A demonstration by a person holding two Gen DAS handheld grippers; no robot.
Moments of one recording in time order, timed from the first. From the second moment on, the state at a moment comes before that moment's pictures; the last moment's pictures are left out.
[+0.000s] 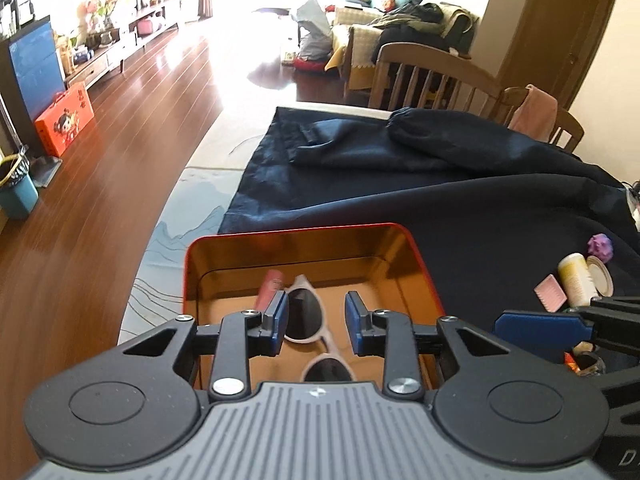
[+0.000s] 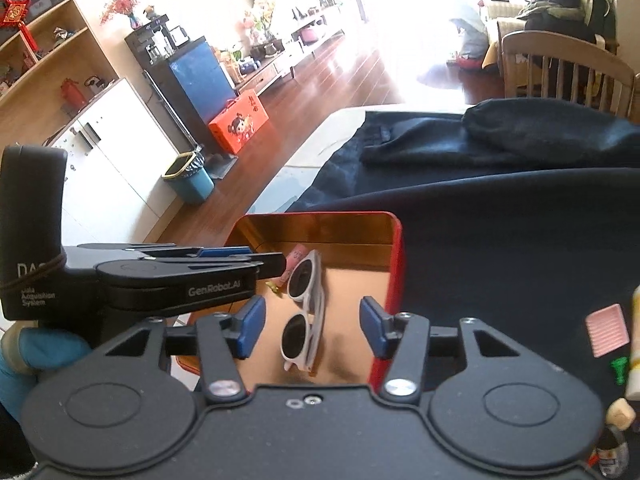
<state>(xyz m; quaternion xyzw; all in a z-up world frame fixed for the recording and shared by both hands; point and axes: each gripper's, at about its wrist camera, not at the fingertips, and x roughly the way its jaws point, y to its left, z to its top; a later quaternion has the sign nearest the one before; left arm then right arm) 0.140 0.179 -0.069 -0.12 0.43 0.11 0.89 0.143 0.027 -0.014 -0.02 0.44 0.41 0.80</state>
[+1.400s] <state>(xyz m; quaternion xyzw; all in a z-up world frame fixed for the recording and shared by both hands) 0.137 -0.015 -0.056 -0.08 0.39 0.06 0.91 0.141 -0.225 -0.035 -0.11 0.38 0.35 0.85</state>
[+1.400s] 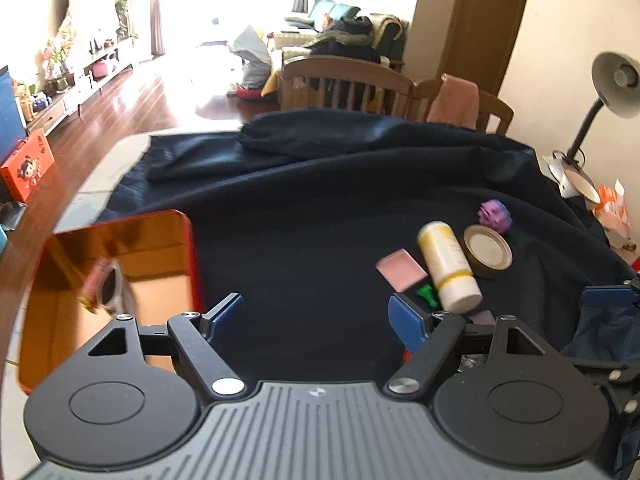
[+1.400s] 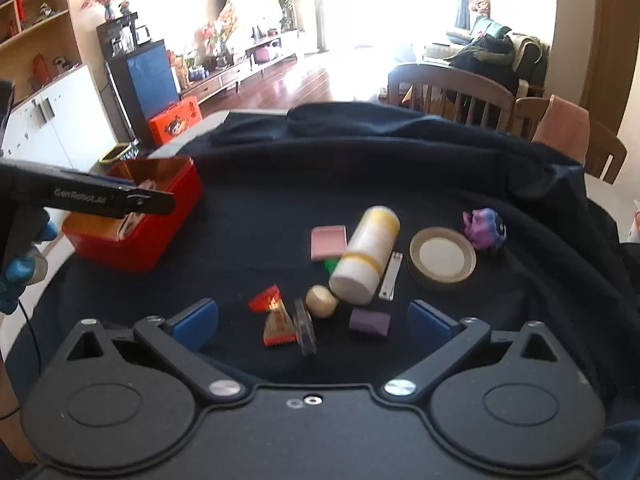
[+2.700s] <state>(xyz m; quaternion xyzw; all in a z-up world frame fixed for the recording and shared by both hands) 0.192 -0.076 -0.150 -0.11 0.49 0.00 0.87 0.181 -0.200 -0.102 -0.17 0.43 0.43 0.78</state>
